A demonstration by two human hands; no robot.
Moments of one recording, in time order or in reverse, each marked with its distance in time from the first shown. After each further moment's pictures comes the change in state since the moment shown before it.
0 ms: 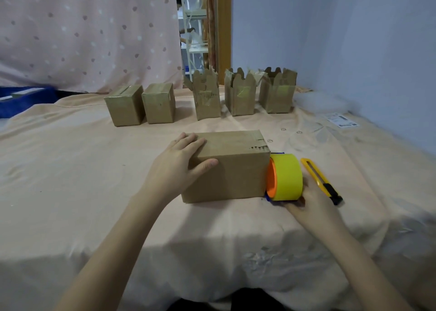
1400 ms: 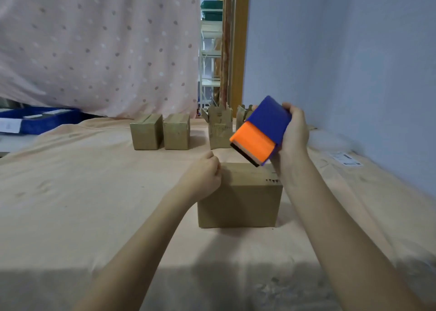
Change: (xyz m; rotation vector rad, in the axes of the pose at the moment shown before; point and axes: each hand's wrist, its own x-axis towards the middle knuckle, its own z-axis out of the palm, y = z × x) left_hand 0.035 0.011 -0.019 -0.043 -0.076 -0.028; right_hand 0.123 -0.190 -0.048 1.539 0.255 0.377
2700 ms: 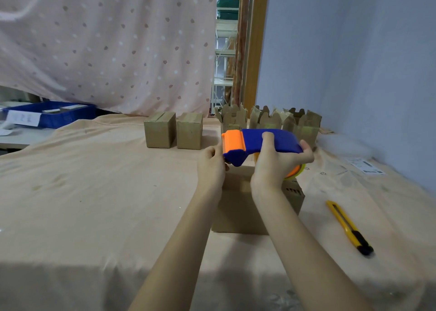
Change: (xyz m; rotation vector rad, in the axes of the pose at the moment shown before) left_hand 0.005 0.018 -0.002 -1.057 0.413 -0.489; right_hand -0.015 0.079 0.013 -0.132 0.341 -0.369
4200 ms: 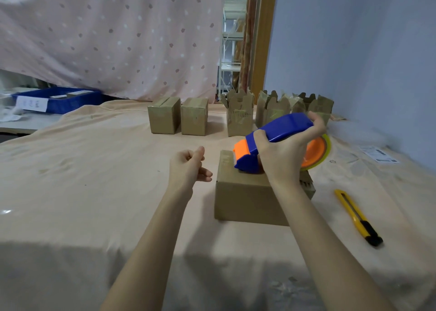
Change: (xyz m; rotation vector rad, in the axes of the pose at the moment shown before) left_hand 0.015 -0.039 -0.051 -0.042 0.062 -0.071; right_hand 0.023 0.011 -0.031 -0.489 -0.369 -0.444
